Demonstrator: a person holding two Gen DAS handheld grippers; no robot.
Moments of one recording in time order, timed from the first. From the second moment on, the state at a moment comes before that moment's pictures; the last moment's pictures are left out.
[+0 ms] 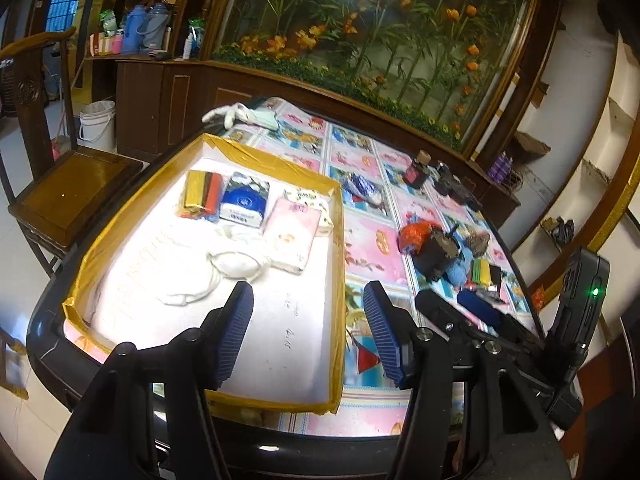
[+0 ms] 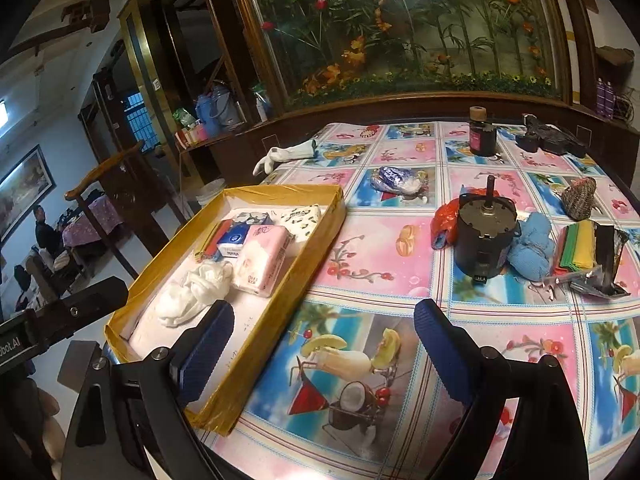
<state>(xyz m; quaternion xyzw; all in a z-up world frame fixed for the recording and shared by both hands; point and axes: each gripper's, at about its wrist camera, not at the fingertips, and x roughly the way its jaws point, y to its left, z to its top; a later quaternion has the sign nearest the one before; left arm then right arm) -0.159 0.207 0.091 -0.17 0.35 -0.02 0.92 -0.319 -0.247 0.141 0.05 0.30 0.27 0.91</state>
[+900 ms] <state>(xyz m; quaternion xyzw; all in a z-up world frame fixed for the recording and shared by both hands) -0.093 0.132 0.075 -0.15 0.43 -0.16 0.87 -0.229 -0.408 0.148 0.09 0.34 0.11 0.93</state>
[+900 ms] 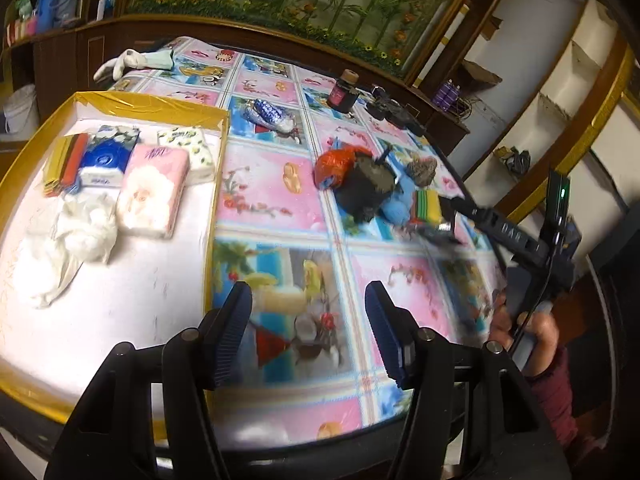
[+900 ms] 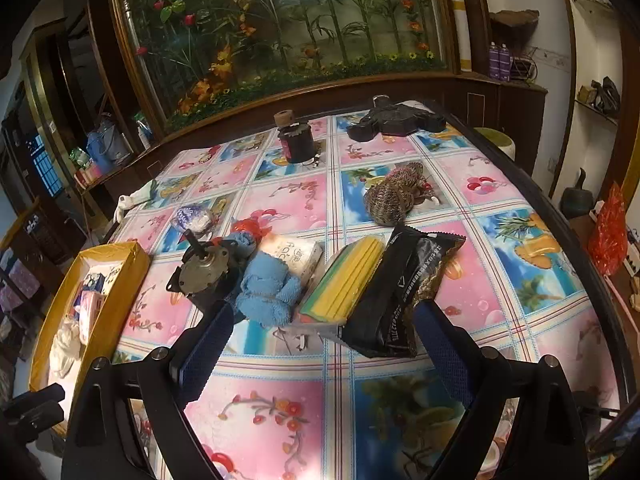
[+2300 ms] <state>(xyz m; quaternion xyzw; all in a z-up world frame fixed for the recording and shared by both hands) 0.160 0.082 0.057 -0.14 0.48 -0.15 0.86 -0.033 -0.444 0.138 0.19 0.44 0.01 0.88</state>
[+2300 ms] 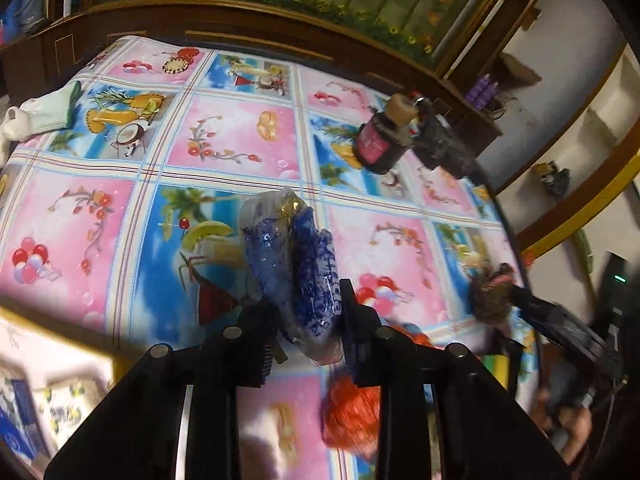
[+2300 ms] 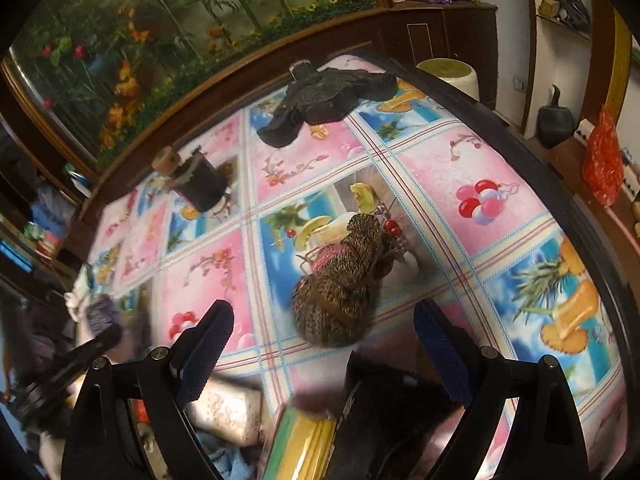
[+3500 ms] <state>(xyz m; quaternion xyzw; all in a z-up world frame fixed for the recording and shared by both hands) -0.026 0.316 0.024 -0.16 0.48 0.06 0.86 -0.217 -0.229 0.183 0.02 0.41 0.30 0.86</state>
